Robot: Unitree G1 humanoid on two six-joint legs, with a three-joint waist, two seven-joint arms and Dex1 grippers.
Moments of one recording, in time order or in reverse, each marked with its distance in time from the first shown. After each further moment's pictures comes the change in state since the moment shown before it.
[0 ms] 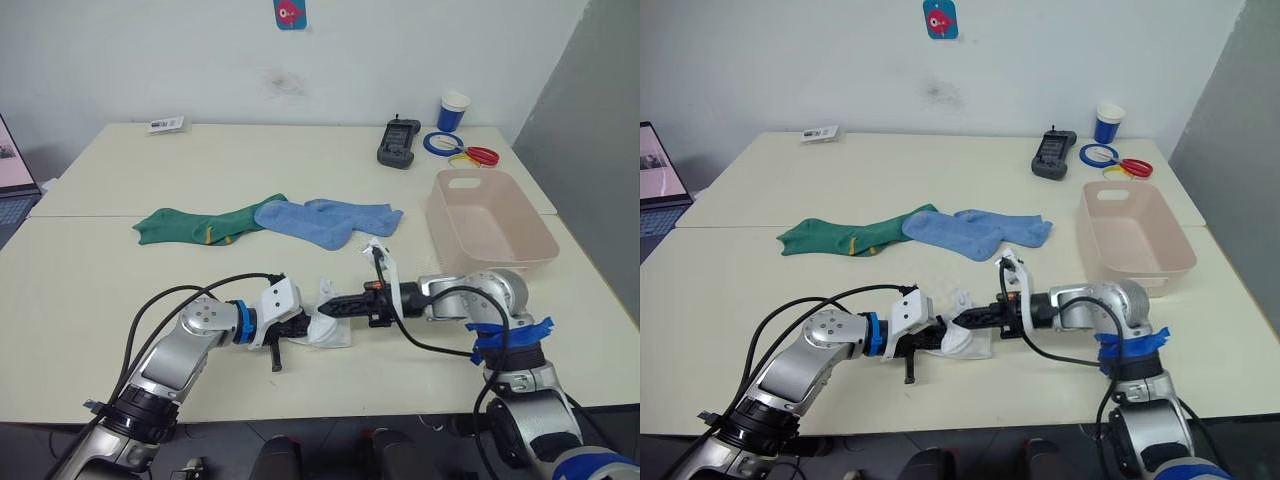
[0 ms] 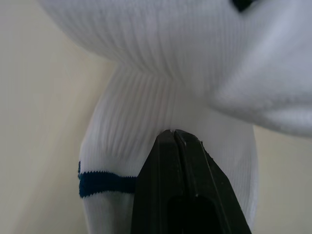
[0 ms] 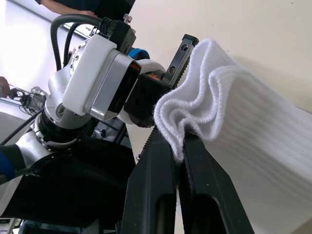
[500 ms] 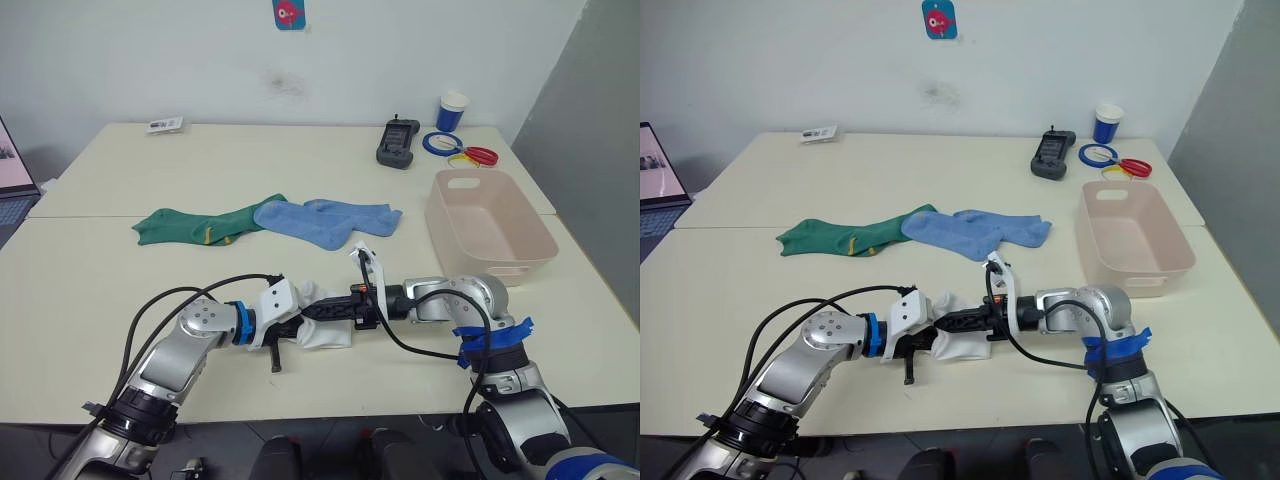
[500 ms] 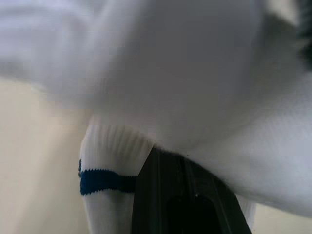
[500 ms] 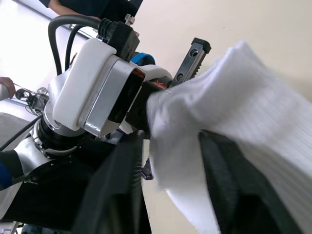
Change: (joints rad) left arm 0.009 0.001 0.005 -0.003 -0.001 -0.005 0.004; right arm 0.000 0.044 0.022 0.032 -0.013 -0.051 0.019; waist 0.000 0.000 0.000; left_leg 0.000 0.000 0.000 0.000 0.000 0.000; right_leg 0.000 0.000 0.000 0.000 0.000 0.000
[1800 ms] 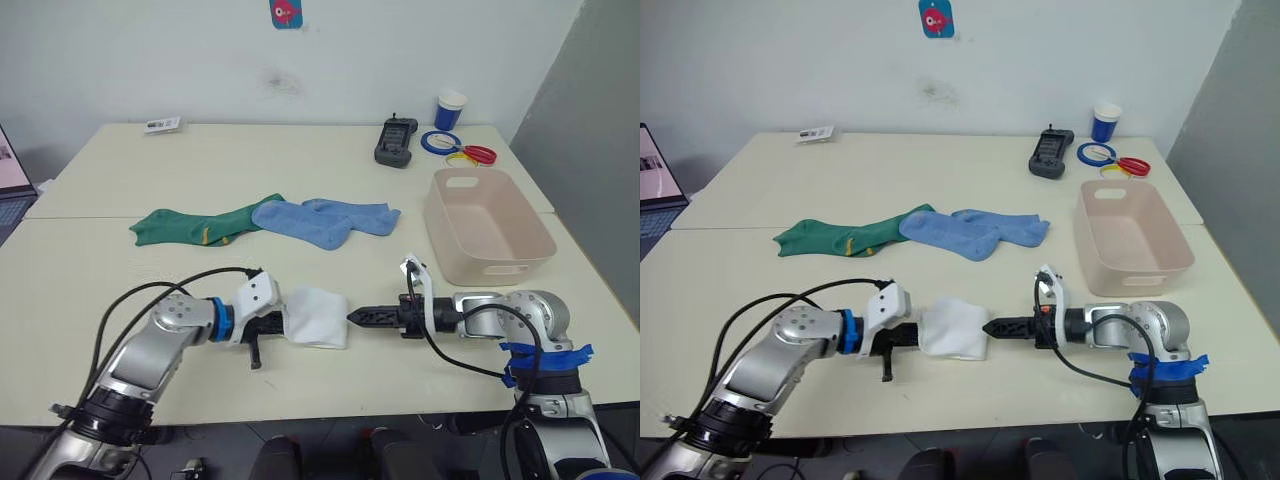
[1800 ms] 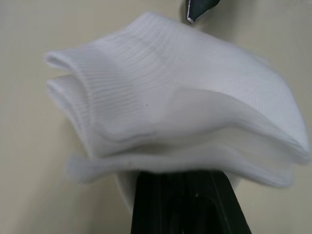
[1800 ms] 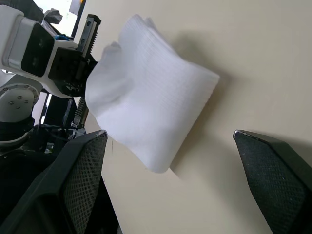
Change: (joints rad) left arm 0.016 0.129 0.100 -0.066 -0.079 0.103 -0.038; right arm 0.144 -0.161 -0.159 -0.134 0.052 0.119 -0.109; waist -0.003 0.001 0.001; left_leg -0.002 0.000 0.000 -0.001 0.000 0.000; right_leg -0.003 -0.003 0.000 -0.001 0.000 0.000
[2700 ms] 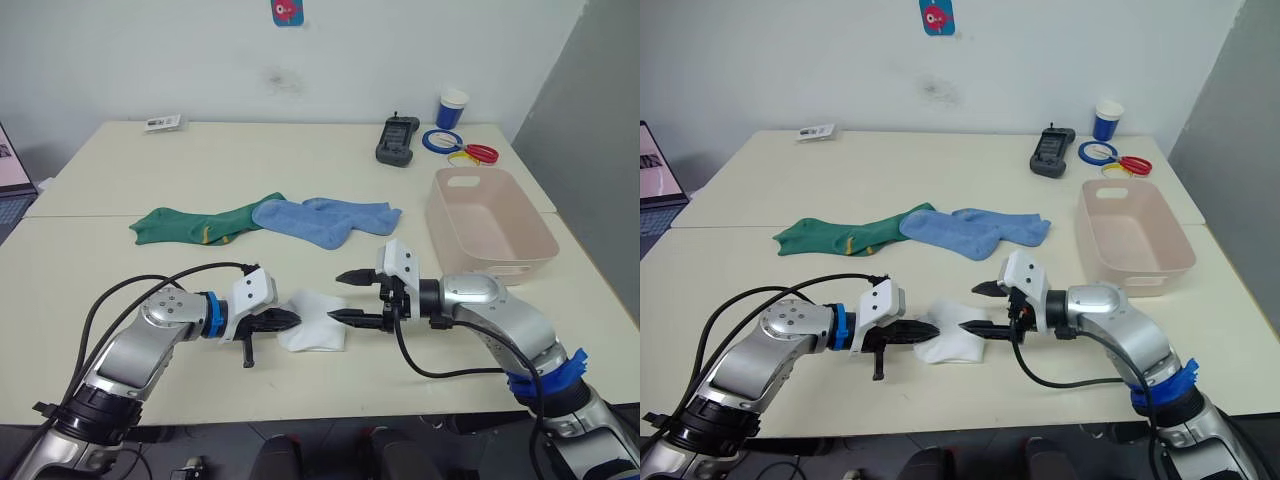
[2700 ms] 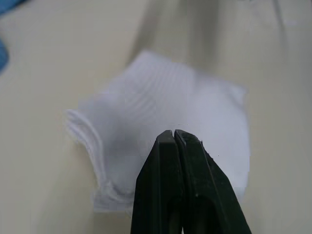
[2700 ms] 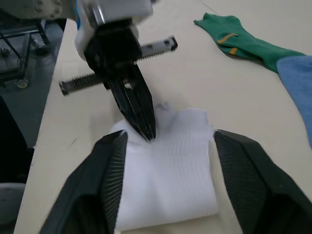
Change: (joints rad) left arm -0.004 0.020 -0.024 -0.003 0.018 -0.037 -0.011; right arm 0.026 -0.166 0.419 -0.229 -0.435 -0.889 0.328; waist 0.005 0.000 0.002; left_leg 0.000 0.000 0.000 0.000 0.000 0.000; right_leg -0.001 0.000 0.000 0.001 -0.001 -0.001
